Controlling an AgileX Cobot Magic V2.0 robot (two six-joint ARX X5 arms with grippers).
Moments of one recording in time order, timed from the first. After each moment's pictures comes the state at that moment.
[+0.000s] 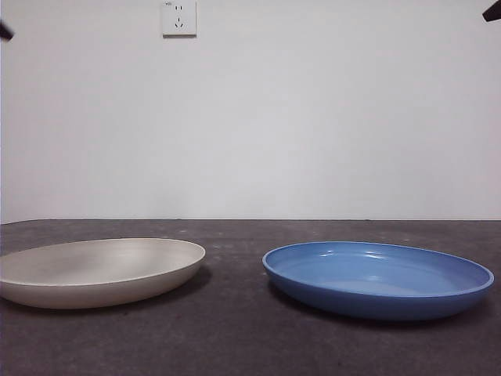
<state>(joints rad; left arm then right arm) -0.17 0.83 0.96 -0.68 0.45 -0.18 0.18 0.70 0.85 -0.58 -0.58 0.23</state>
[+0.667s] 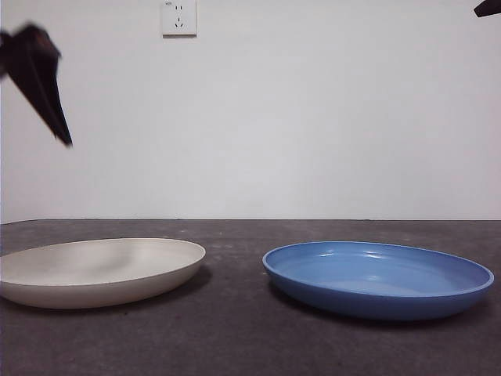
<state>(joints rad) -0.02 1.38 1.05 -0.87 0.52 -0.14 0.18 0.70 0.85 -0.58 -0.63 0.24</state>
